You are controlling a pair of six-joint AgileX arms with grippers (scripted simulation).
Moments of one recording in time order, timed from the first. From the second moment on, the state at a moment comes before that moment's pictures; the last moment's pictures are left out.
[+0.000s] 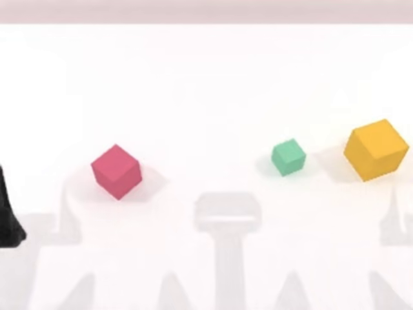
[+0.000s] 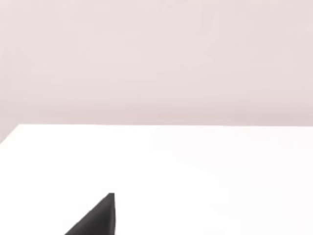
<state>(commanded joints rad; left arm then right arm) 0.00 0.00 0.00 0.00 0.00 0.00 0.00 0.00 0.00 0.00 0.00 0.00</state>
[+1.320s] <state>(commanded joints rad) 0.00 0.00 0.00 0.00 0.00 0.00 0.34 1.74 1.49 -0.98 0.01 0.02</state>
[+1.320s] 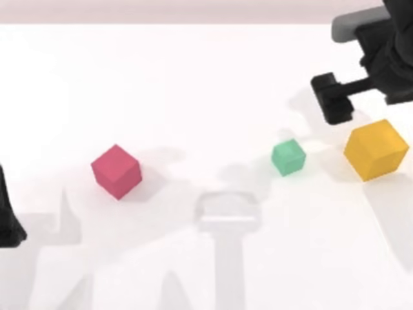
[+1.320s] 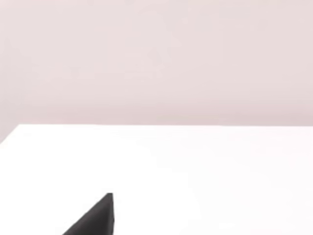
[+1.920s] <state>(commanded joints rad) 0.00 0.00 0.00 0.00 0.00 0.00 0.46 2.31 2.04 -1.30 0.00 0.03</state>
